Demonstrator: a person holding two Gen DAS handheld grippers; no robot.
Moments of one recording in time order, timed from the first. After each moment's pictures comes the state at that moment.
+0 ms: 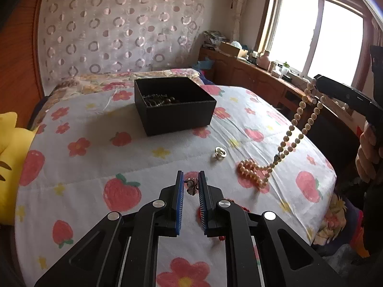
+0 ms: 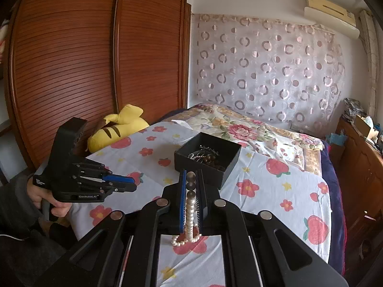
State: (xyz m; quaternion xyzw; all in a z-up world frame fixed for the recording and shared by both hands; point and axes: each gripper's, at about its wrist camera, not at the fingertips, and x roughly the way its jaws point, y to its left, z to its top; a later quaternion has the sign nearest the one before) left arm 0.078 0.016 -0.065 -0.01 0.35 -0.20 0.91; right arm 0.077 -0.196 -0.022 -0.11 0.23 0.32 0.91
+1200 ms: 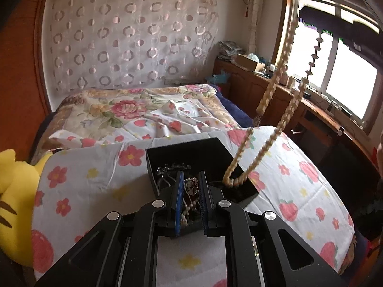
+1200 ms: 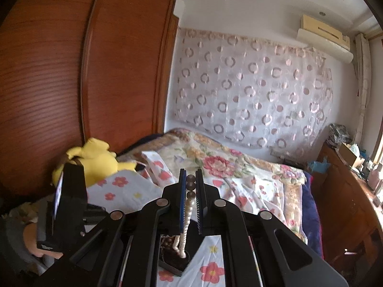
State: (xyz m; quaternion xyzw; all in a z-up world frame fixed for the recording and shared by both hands) left arm 0.223 0.008 -0.022 -0.01 0.33 -0.16 0.93; right arm 0.231 -0.134 0.059 -0.13 0.18 0.26 0.94
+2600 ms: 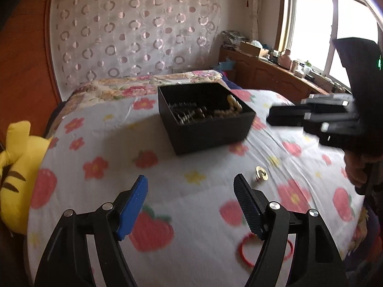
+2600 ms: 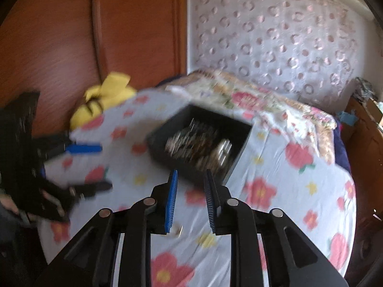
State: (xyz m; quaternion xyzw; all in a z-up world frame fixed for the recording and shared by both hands) left arm 0.118 0.022 -0.080 0.01 0.35 -0.14 0.93; right arm 0.193 -0.137 -0.112 -0.15 0.35 0.32 0.87
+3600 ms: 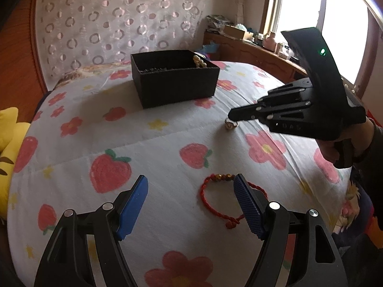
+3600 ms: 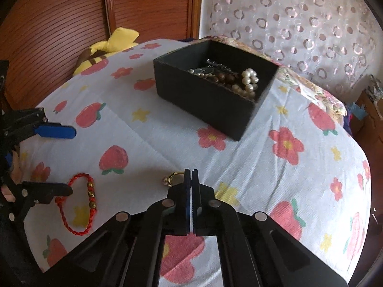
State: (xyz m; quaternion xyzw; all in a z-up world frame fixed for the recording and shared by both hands) left arm 0.073 -0.003 -0.108 0.03 0.39 -0.18 0.90; right arm 0.186 -0.140 -0.157 -0.19 0.40 0.32 0.84
